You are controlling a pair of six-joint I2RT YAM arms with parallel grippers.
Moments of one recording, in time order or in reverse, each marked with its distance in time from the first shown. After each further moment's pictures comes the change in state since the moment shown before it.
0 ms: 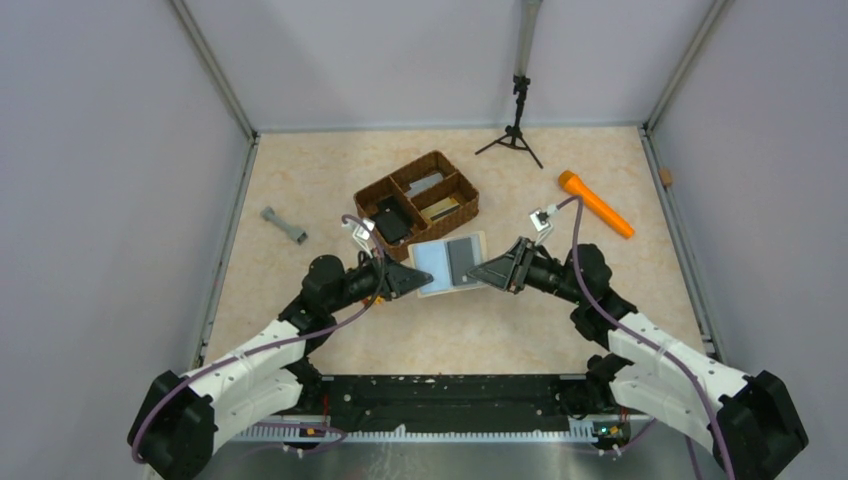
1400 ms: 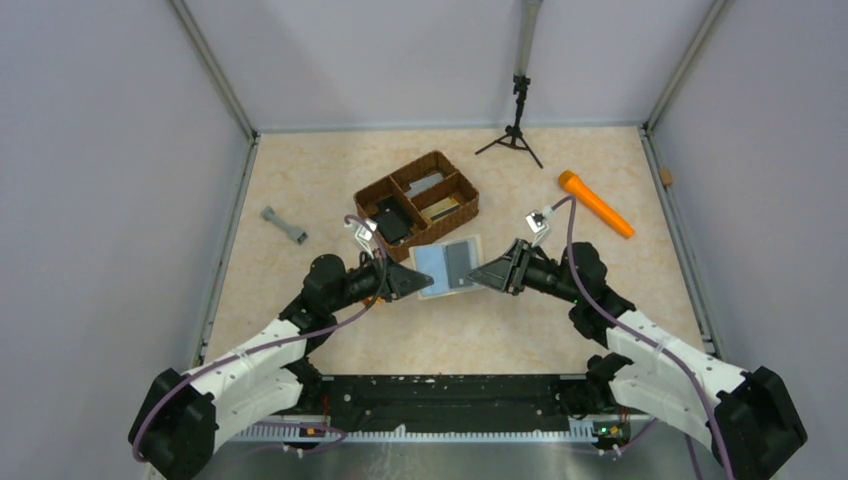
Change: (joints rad) left arm 0.000 0.005 0.000 -0.003 0.027 0.008; right arm 0.000 0.029 0.008 -0.064 -0.004 -0.037
